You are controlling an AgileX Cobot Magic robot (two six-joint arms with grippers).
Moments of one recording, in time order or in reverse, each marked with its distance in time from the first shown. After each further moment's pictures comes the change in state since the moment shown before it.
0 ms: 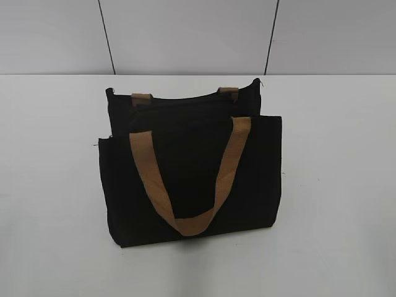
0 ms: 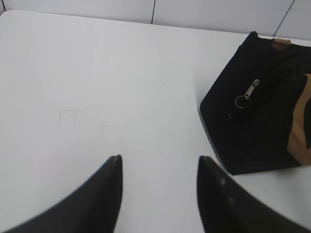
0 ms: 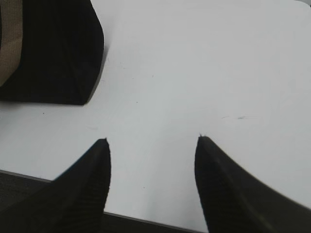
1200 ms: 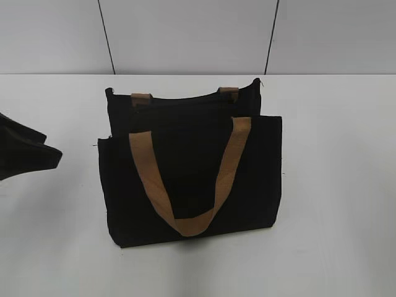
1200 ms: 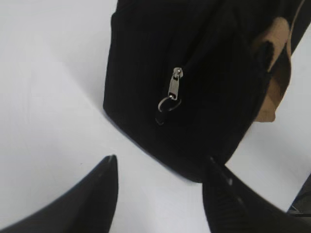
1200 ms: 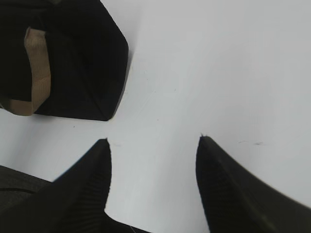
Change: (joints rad) left arm 0.065 1.213 -0.094 -0.909 -0.345 1.500; right arm 0.000 0.737 -0.470 0.094 0.024 -0.078
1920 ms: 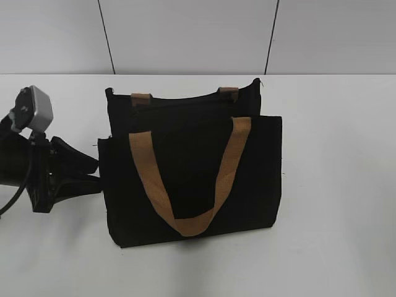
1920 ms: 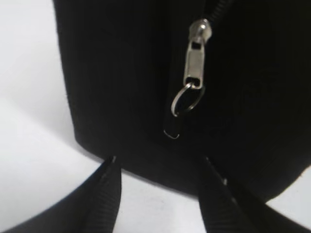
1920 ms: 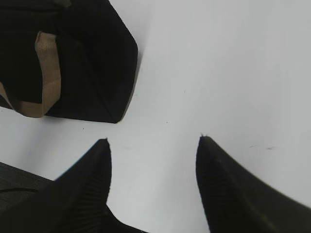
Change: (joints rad) left arm 0.015 0.498 -0.002 -0.495 0.068 0.911; right arm 0.000 0.028 -0.004 0.038 -0.010 -0.012
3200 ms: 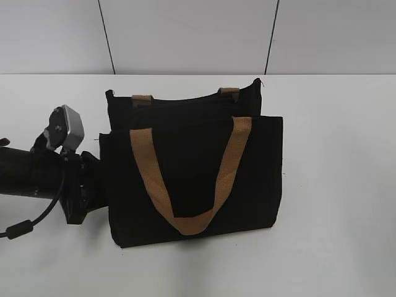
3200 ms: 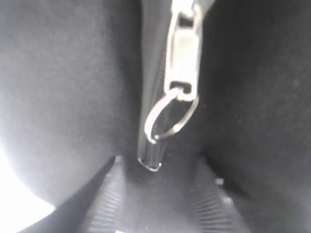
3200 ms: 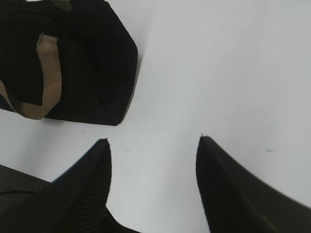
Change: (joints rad) left arm -0.100 0.177 -0.007 -0.237 0.025 0.224; right arm 0.000 0.000 0.000 0.002 -0.008 -0.001
